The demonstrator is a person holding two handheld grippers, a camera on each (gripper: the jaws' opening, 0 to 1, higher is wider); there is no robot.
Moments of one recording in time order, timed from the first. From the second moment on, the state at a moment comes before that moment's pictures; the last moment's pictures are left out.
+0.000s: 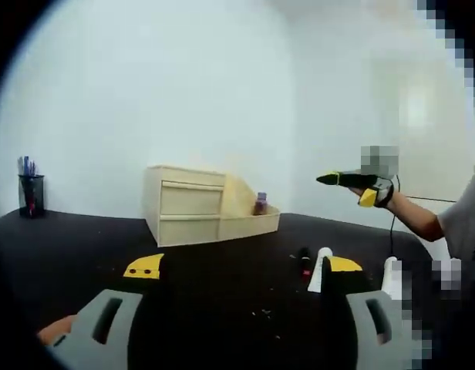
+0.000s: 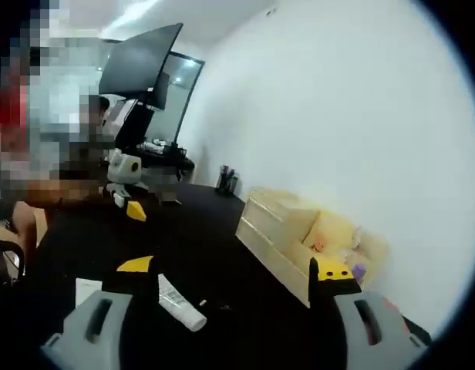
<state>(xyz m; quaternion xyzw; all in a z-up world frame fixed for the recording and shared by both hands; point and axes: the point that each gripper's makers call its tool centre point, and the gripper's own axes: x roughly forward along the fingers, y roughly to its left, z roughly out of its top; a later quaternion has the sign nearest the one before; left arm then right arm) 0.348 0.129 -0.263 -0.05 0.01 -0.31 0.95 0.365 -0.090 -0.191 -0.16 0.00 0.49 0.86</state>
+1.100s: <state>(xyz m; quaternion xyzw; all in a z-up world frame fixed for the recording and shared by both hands) 0.353 0.132 -0.271 -0.05 0.03 -0.30 0.95 0.334 -0.135 -0.236 -0.09 0.03 0.47 0.88</state>
